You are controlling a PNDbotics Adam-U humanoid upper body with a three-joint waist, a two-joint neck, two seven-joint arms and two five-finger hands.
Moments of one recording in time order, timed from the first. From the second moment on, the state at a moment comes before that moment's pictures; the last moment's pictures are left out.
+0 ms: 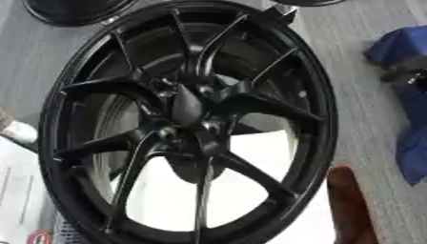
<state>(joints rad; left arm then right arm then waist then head) -0.88 0.96 0.17 -1.30 0.06 -0.07 -0.61 -0.13 -0.43 -0.33 -1.98 -0.21 -0.10 0.49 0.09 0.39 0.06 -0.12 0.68</state>
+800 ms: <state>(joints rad) -0.81 1.00 0.10 -1.34 -0.10 0.04 -0.41 -0.13 -0.43 -0.33 -1.98 -0.21 -0.10 0.50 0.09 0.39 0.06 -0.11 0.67</state>
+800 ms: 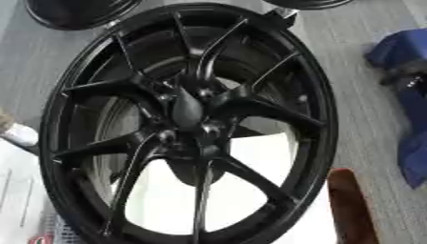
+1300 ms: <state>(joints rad) -0.88 0.95 0.17 -1.33 -0.18 0.12 -0.30 -0.13 -0.43 -0.33 -1.98 -0.21 -0.09 0.50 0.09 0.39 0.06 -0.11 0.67</state>
